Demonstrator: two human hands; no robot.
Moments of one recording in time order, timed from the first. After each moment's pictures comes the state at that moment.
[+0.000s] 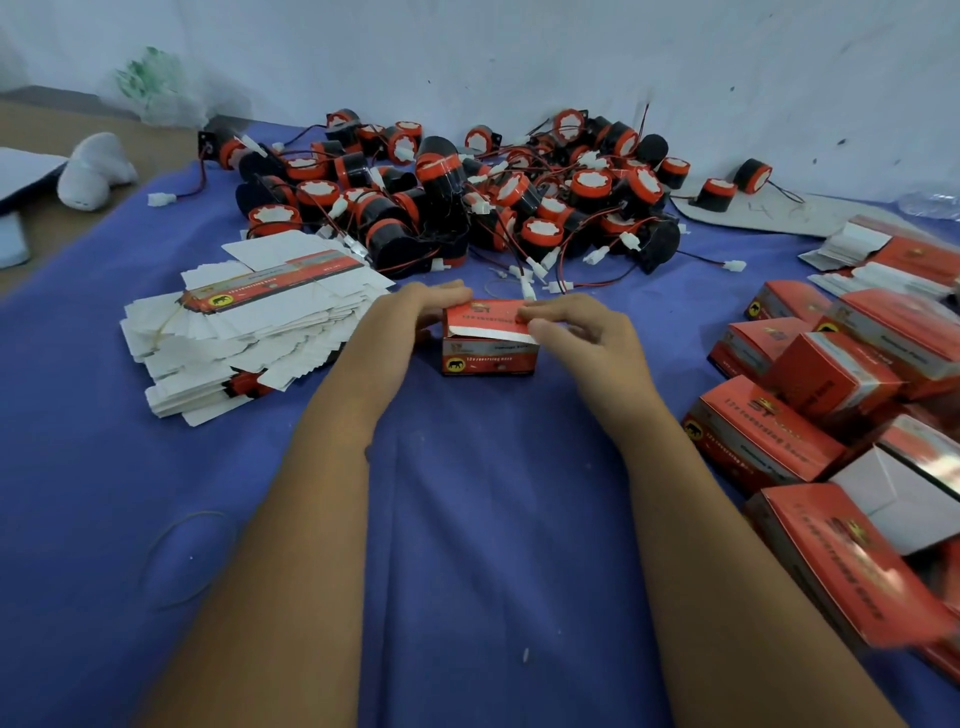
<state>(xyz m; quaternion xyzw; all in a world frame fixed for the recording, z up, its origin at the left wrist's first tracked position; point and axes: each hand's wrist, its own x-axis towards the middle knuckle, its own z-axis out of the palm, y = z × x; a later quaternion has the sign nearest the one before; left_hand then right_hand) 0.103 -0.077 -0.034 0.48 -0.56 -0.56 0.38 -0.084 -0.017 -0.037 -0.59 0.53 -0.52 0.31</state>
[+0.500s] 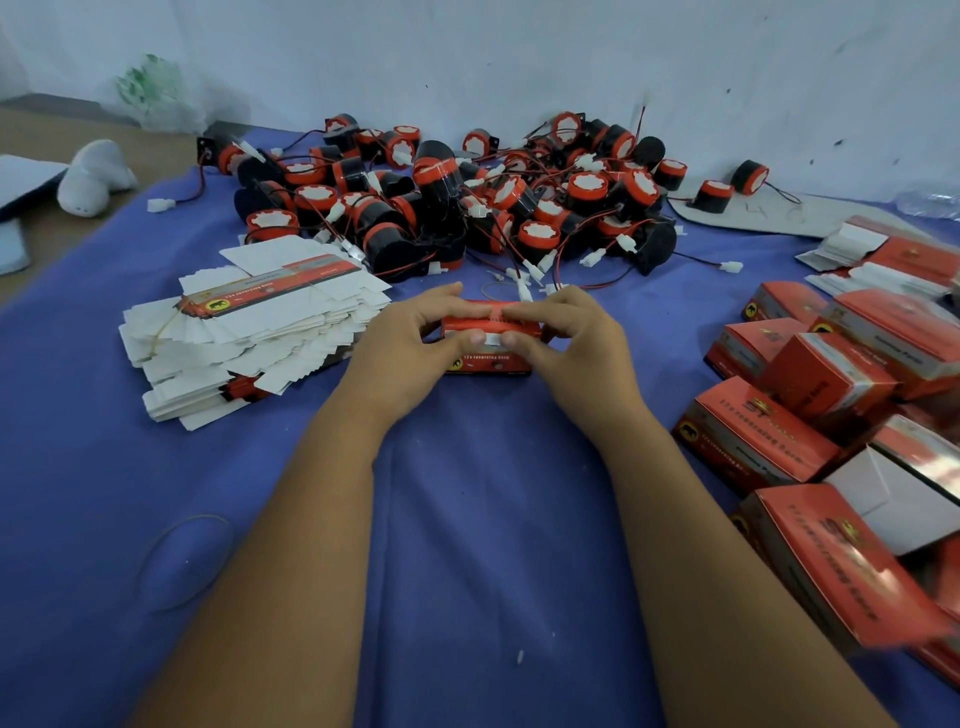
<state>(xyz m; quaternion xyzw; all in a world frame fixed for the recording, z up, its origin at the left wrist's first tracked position) 0.101 -0.054 -0.042 0.42 -0.70 -0.38 0.43 -0.077 -0.022 -0.038 -0.68 0.56 -0.46 0.12</state>
